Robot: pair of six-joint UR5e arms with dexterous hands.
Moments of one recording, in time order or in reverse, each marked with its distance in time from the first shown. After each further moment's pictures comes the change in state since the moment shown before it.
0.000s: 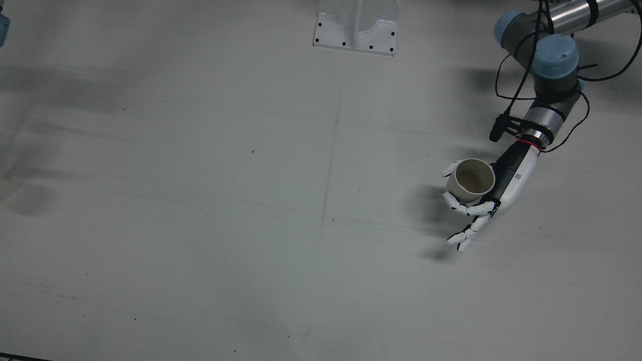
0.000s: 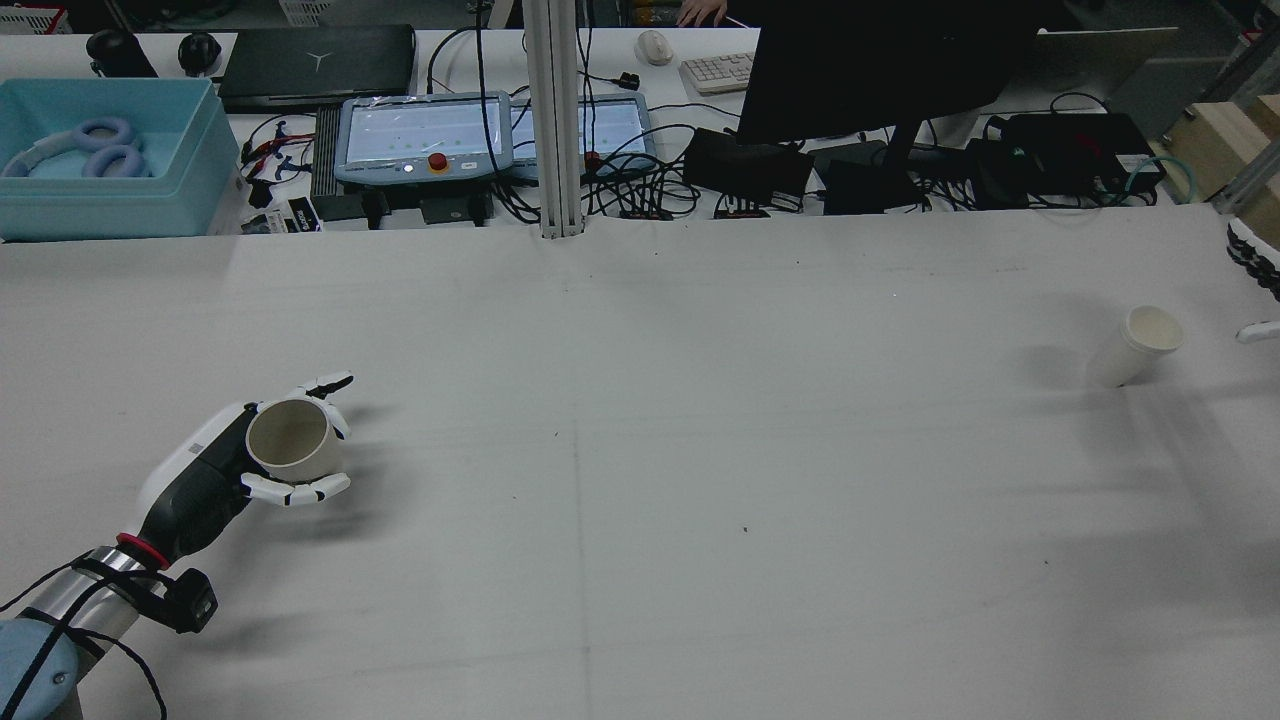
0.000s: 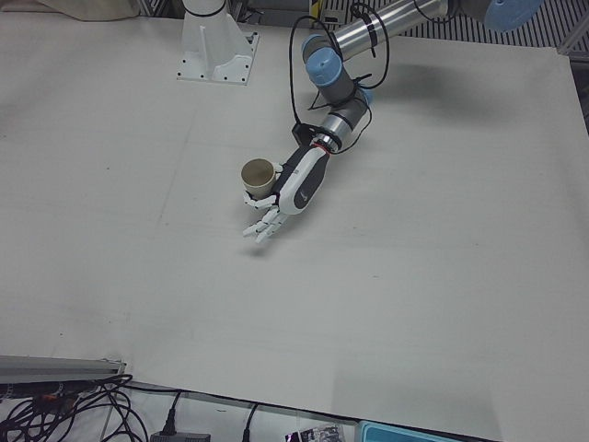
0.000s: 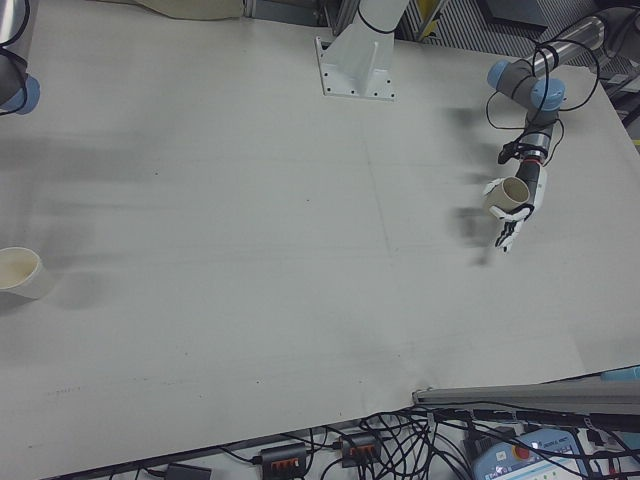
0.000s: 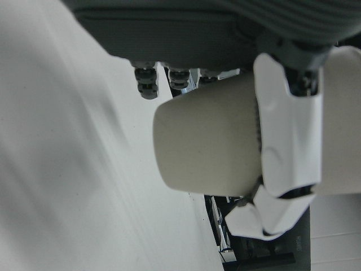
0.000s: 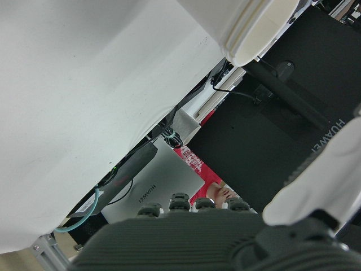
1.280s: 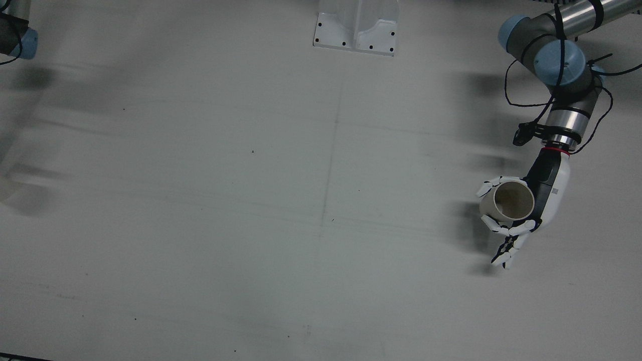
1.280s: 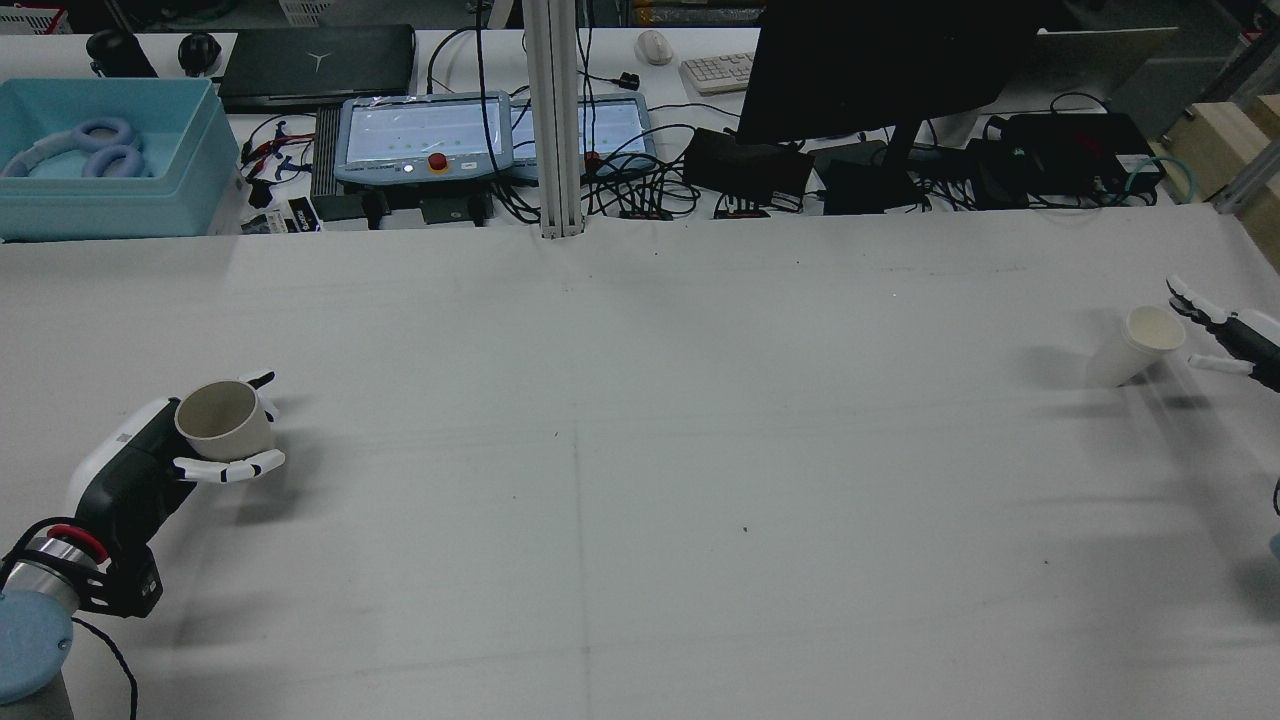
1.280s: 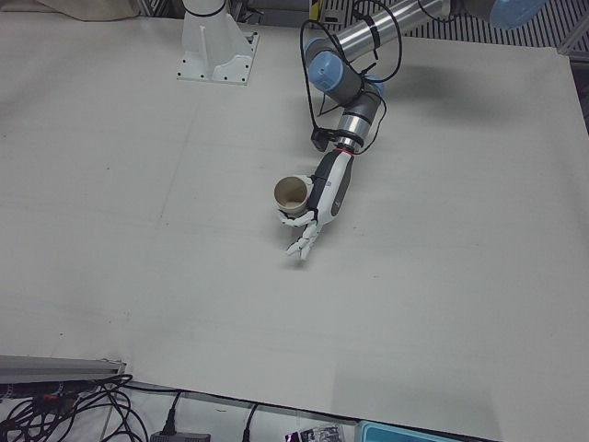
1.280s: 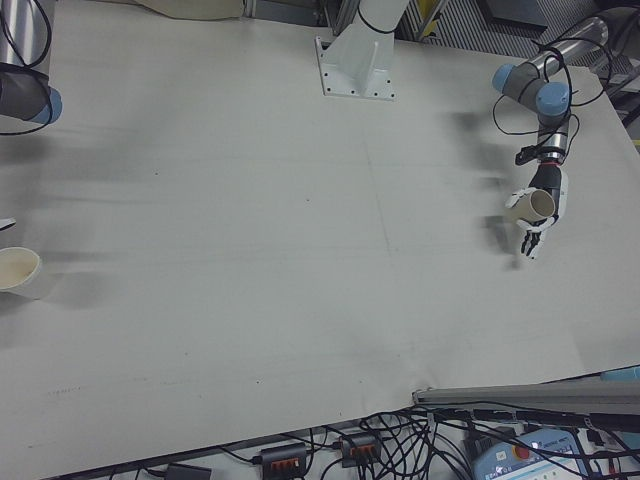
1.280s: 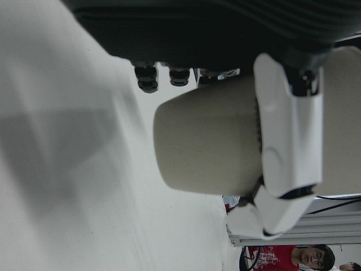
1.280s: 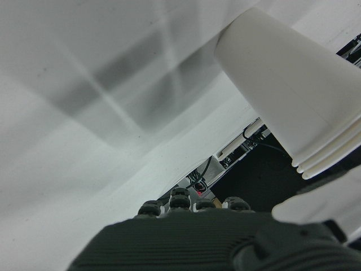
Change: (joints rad) left arm -0.049 0.003 0.000 0.273 -0.015 -0.258; right arm -0.134 0.010 -0.086 0.027 0.049 -0.111
